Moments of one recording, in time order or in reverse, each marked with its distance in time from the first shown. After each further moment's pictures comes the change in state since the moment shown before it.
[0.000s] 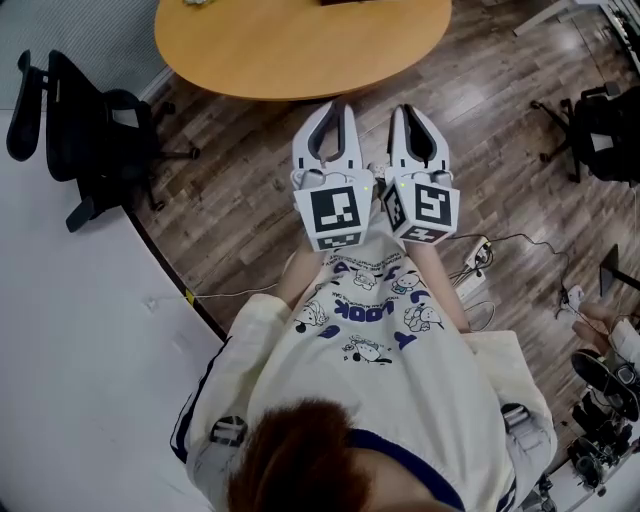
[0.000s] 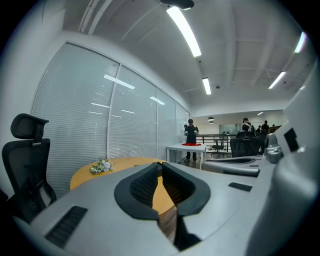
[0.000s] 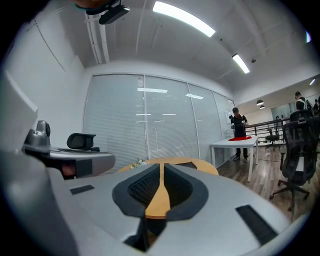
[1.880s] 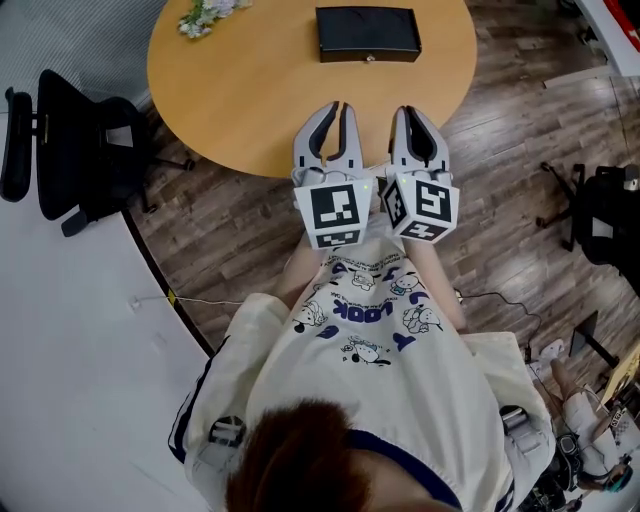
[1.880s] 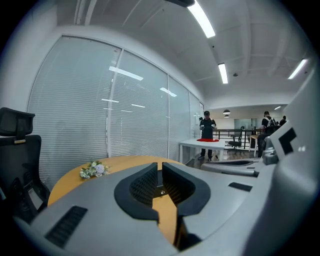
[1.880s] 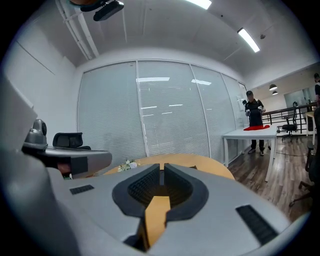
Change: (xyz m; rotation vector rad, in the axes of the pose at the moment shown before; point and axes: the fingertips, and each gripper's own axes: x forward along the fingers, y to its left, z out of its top) left arm 0.251 0.019 0.011 -0.024 0.072 0.147; right arm 0.243 -0.118 0.008 0.037 0.096 0.133
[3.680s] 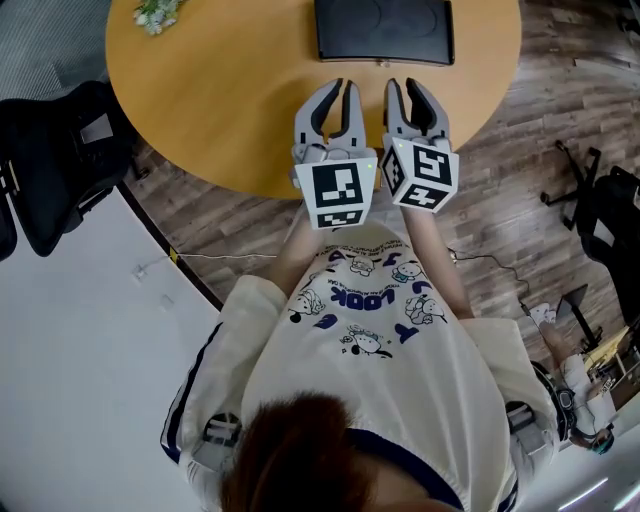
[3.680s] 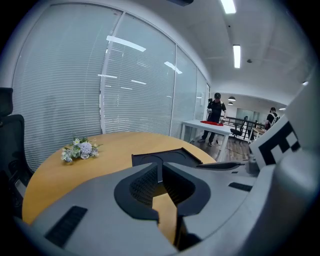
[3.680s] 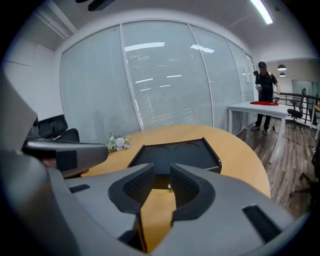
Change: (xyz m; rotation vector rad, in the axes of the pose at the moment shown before) left arm 0.158 0.047 -0.075 -0.057 0.262 -0.019; right arm 0.172 -0.032 -0.087 0.049 0.327 0.017
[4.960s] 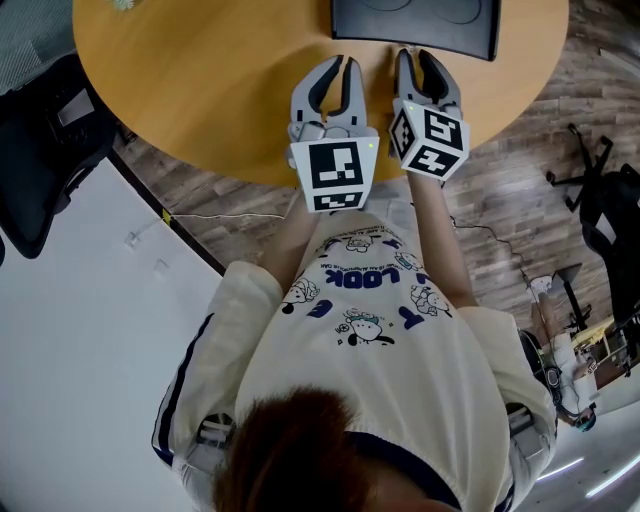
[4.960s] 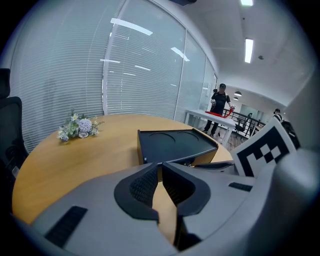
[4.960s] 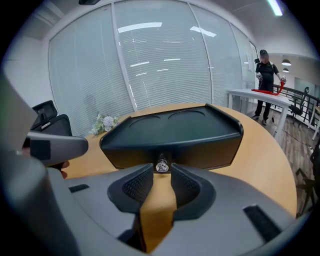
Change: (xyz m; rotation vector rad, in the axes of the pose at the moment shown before) left arm 0.042 0.025 -0.059 -0.060 0.147 0.004; right arm 0.069 -0.025 -0.066 0.014 0.172 -0.031
